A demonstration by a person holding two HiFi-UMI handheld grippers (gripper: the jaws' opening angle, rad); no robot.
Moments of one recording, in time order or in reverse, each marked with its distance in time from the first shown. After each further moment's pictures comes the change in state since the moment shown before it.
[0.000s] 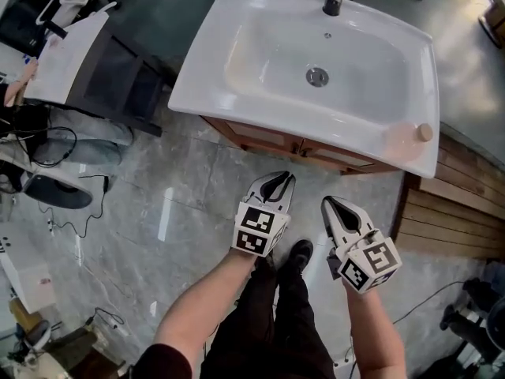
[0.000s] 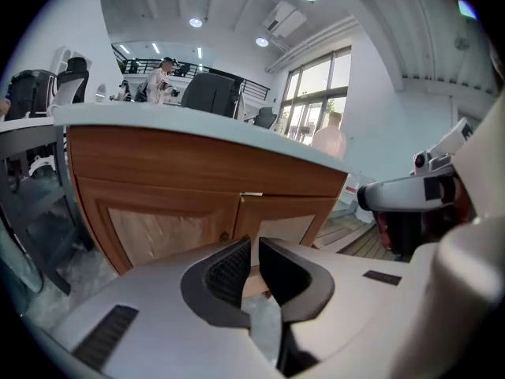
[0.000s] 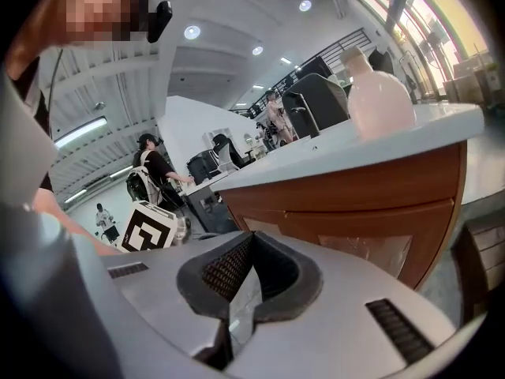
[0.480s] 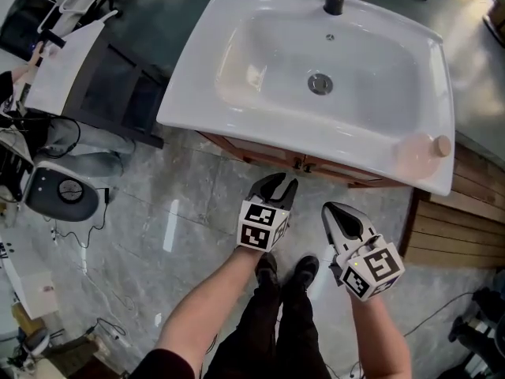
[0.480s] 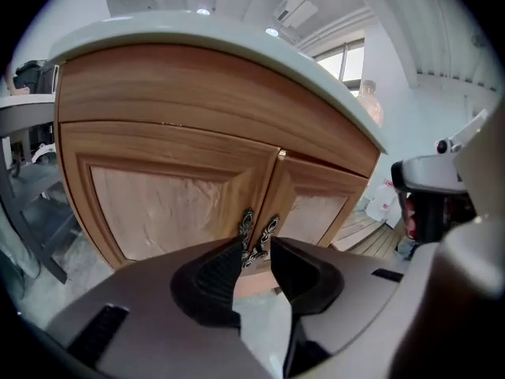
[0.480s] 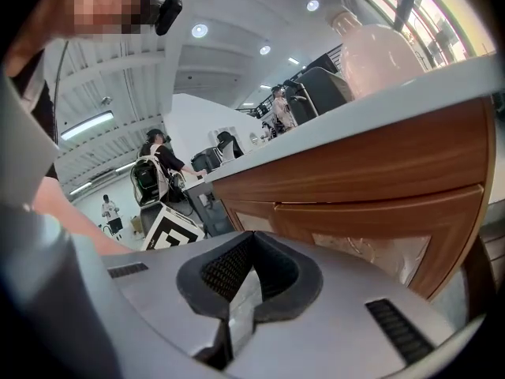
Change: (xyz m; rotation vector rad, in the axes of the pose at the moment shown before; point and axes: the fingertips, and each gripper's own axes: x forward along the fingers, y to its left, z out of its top) left arm 0.067 0.042 -0.044 -0.044 0.052 0.035; right arm 0.037 -0.033 -0.023 -0.051 0.005 0.030
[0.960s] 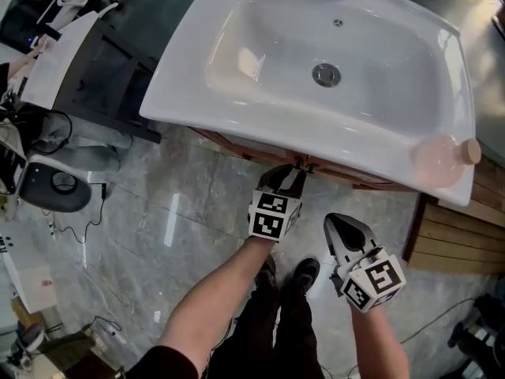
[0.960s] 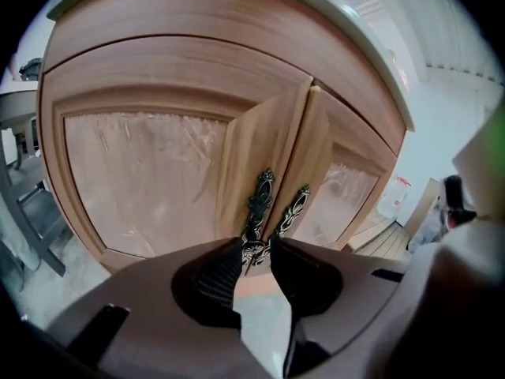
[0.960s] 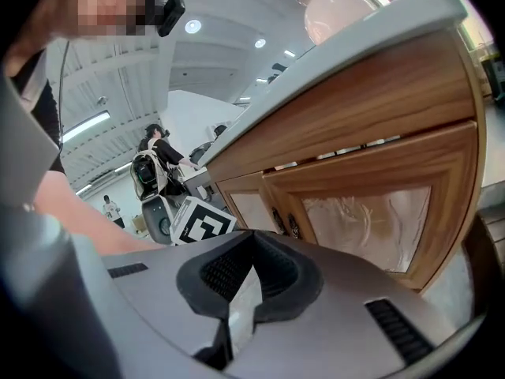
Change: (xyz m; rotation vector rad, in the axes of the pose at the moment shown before) left arm 0.067 0.018 -0.028 -0.027 0.030 0.041; right arm 0.011 -0.024 -0.050 0.034 0.041 0.005
